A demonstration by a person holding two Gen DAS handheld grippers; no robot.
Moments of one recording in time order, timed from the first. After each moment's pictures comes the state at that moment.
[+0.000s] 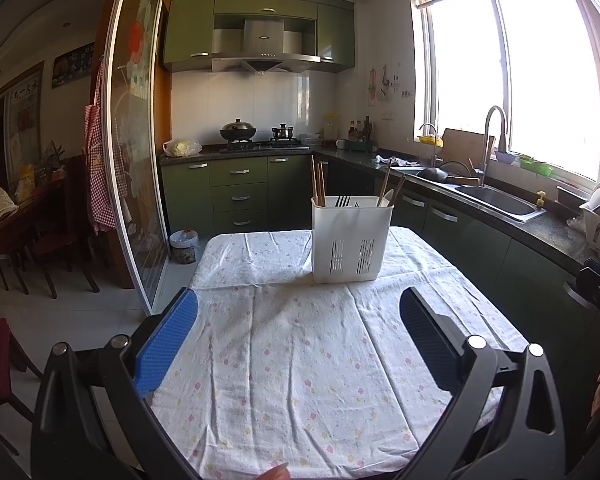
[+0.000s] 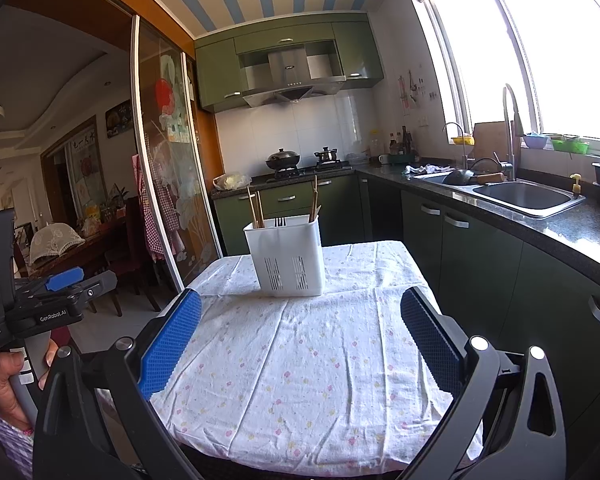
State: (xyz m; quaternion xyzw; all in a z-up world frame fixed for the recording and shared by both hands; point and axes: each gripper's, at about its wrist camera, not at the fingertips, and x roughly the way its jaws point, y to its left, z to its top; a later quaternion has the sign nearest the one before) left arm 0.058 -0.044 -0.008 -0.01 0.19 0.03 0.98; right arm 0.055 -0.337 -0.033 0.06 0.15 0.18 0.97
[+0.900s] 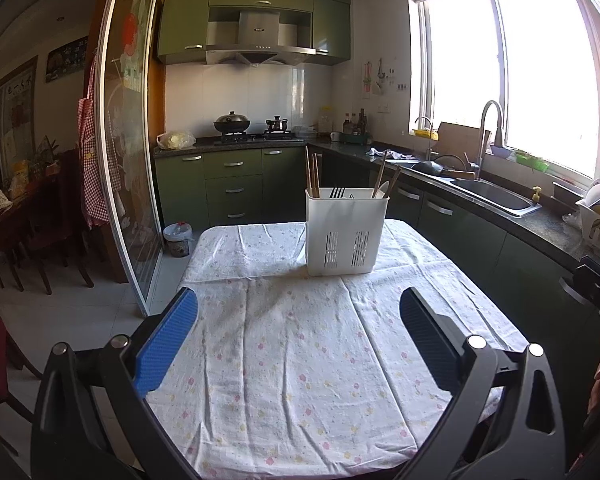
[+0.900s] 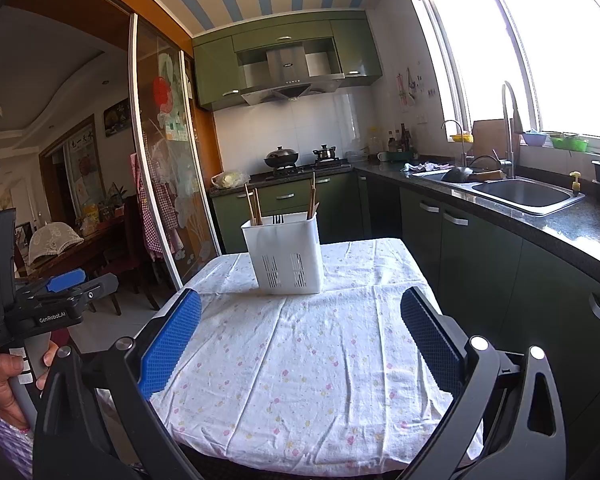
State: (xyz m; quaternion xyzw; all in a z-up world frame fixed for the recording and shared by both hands) left arm 0.063 -0.042 -0.011 -0.02 0.21 0.02 0.98; right arm 0.057 -0.333 -0.041 0.06 0.15 0.18 0.97
